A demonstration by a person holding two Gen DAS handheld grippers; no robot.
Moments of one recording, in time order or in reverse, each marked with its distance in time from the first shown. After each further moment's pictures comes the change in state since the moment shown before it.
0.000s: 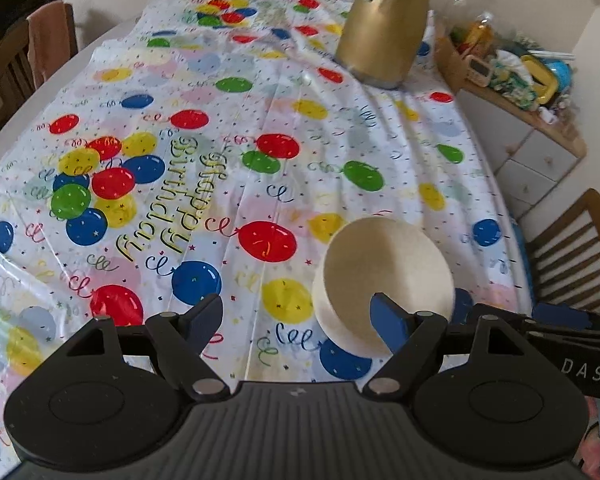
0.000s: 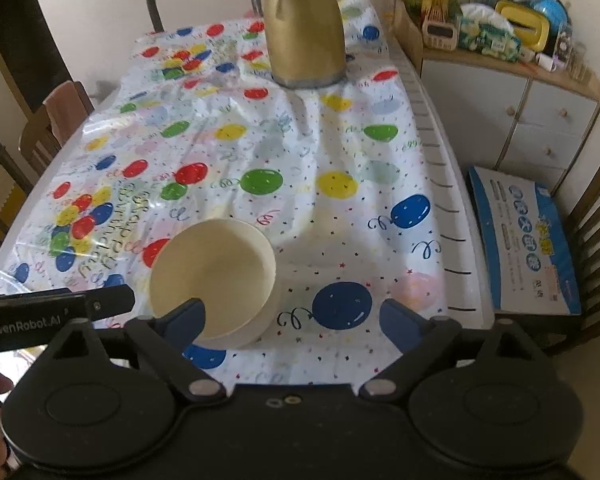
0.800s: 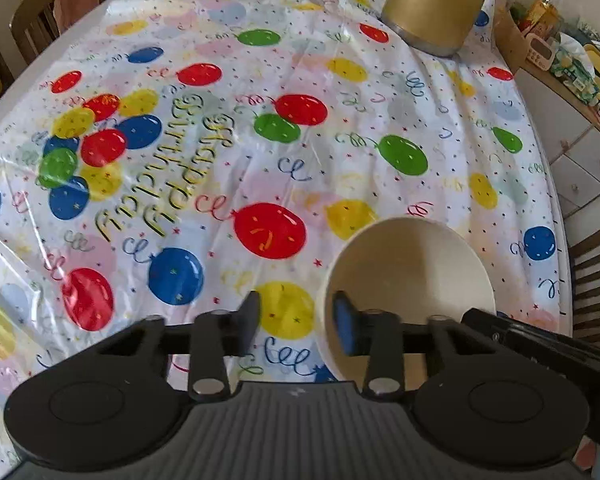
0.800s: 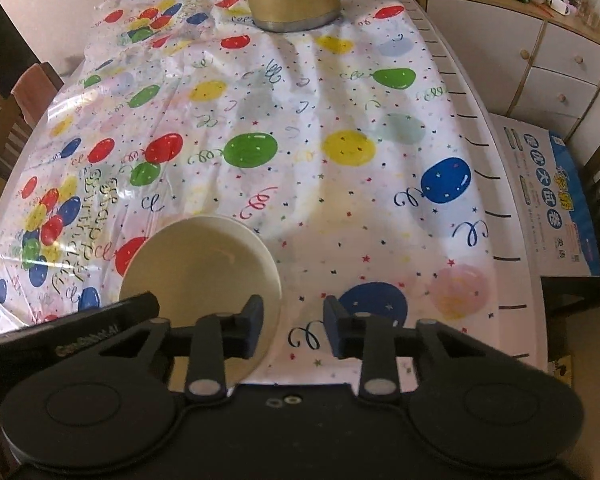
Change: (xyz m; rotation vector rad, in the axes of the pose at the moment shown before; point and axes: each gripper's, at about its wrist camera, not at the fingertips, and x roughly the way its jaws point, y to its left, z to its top) left arm 0.054 -0.020 0.018 -0.087 0.117 0.114; right arm 0.061 0.005 0.025 0.079 0.139 -0.009
